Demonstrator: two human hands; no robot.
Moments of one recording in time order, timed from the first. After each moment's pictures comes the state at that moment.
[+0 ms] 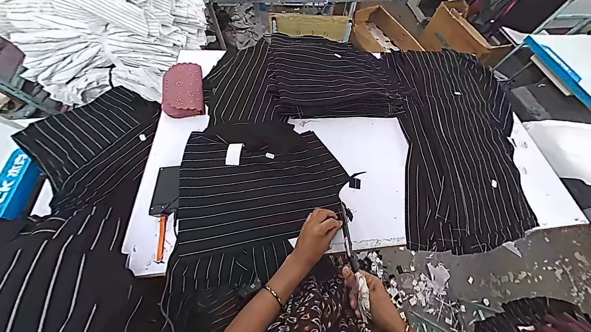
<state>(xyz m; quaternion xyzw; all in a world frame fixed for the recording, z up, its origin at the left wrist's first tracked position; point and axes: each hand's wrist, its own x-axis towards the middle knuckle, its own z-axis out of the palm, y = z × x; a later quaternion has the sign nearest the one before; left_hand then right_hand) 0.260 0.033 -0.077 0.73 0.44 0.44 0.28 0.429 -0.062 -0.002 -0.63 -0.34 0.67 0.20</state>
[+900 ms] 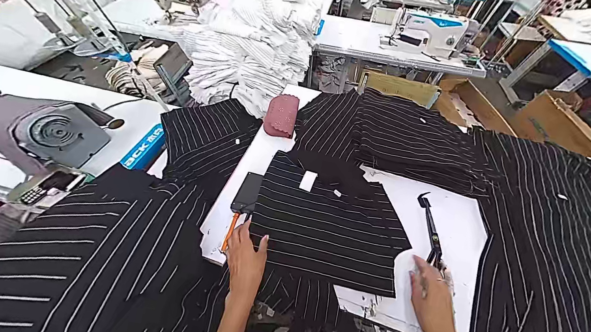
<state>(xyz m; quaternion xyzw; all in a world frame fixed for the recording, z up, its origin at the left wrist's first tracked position) 0.066 -0.020 -0.020 0.35 0.87 0.32 0.15 0.427 0.071 -0.006 -0.63 -0.72 0.21 0.20</state>
